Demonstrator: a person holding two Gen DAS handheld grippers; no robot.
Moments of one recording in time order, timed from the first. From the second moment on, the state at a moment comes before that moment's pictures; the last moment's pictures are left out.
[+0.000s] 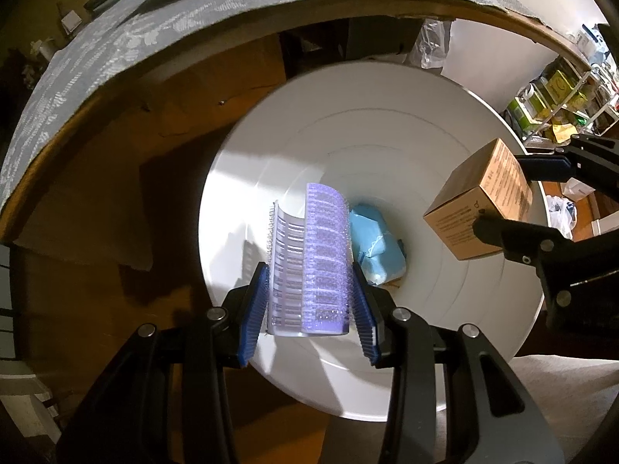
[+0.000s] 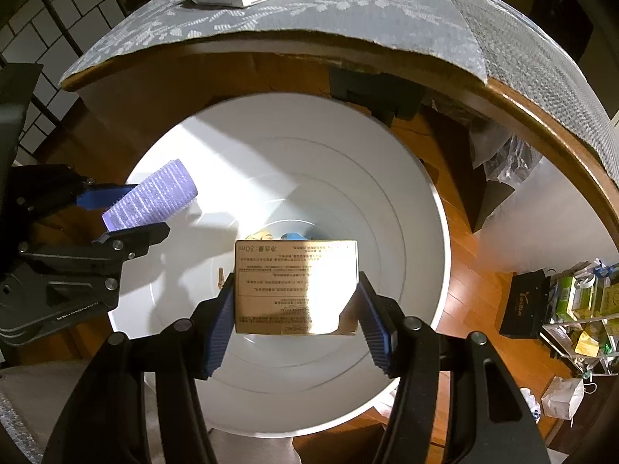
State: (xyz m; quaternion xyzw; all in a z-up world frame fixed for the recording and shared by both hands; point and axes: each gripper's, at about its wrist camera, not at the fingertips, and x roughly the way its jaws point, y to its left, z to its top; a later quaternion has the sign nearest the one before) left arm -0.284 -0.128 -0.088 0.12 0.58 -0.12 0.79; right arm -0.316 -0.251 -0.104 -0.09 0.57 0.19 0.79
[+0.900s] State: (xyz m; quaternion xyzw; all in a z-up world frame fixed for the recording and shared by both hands) left arm -0.280 -0.120 -0.084 0.14 0.56 -0.12 0.81; right arm -0.316 -0.263 -0.103 -0.08 0.57 0.16 0.80
